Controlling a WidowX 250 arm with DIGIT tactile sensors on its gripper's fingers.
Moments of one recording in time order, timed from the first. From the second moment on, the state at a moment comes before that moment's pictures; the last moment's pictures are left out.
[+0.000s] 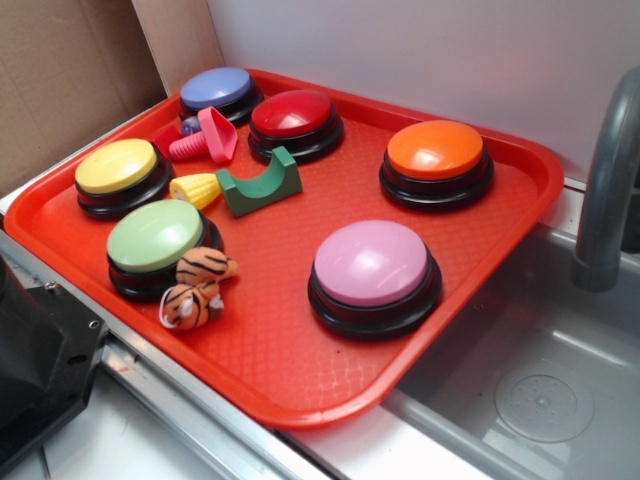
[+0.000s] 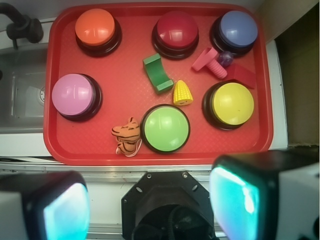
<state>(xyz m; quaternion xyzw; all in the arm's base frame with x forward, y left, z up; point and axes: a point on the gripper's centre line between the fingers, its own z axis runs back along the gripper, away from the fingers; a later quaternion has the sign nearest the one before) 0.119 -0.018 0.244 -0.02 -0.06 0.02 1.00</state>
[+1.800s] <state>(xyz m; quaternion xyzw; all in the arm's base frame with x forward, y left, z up) 0.198 0.057 0.081 0.05 -0.05 -0.07 1.00</state>
